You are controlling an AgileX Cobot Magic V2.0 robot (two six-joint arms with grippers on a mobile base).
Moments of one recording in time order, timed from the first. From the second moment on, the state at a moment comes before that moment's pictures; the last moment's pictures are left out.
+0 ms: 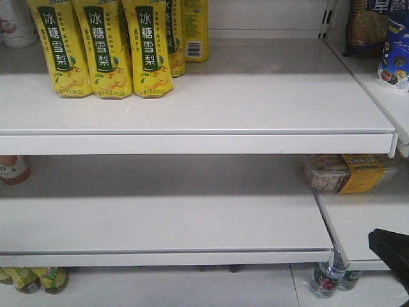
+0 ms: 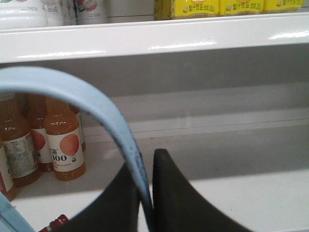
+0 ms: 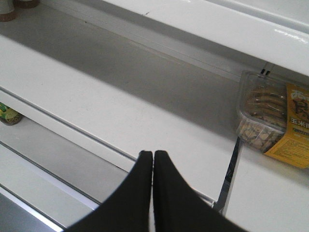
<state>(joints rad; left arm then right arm) -0.03 0.00 0.04 0.00 0.05 -0.02 0.49 0.49 -0.47 -0.12 0.53 0.02</state>
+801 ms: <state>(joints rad) -0.03 0.00 0.04 0.00 0.05 -0.02 0.49 0.49 -0.47 -0.12 0.53 0.02</state>
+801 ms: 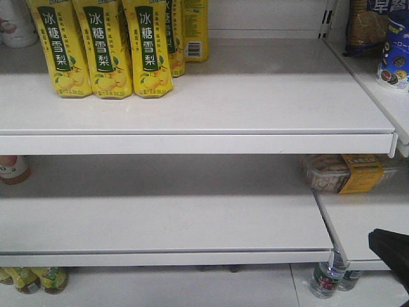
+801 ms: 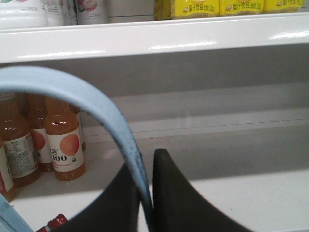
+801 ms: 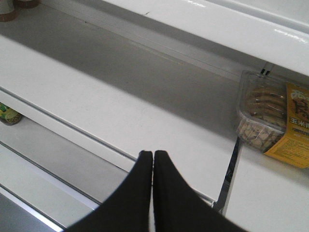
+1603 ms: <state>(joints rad) -0.03 0.00 0.04 0.00 0.05 -0.02 0.40 0.40 -0.24 0.03 0.32 0.00</state>
